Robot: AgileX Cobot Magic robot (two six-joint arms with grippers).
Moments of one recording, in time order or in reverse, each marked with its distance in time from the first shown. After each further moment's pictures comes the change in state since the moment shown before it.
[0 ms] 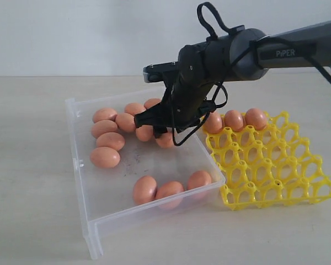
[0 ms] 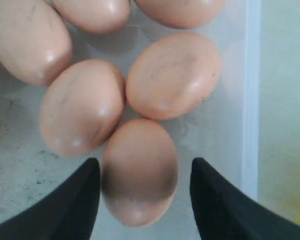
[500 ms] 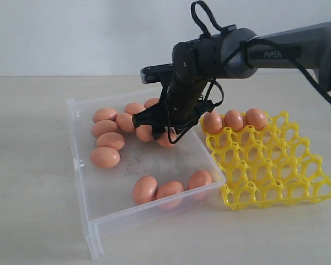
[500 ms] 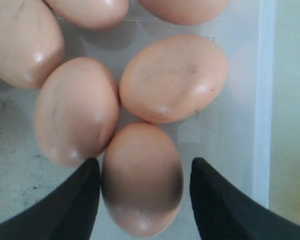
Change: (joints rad) left arm 0.000 0.000 0.000 0.000 0.000 0.000; right arm 0.000 0.051 -0.086 -0.012 0.091 0.011
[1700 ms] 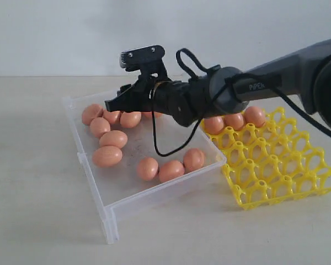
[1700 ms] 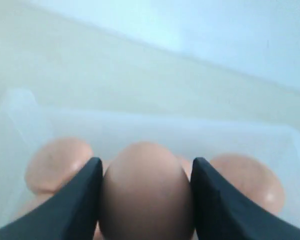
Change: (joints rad) left arm 0.000 0.000 0.000 0.000 0.000 0.000; right arm 0.060 0.026 0.218 -0.037 -1.021 -0.064
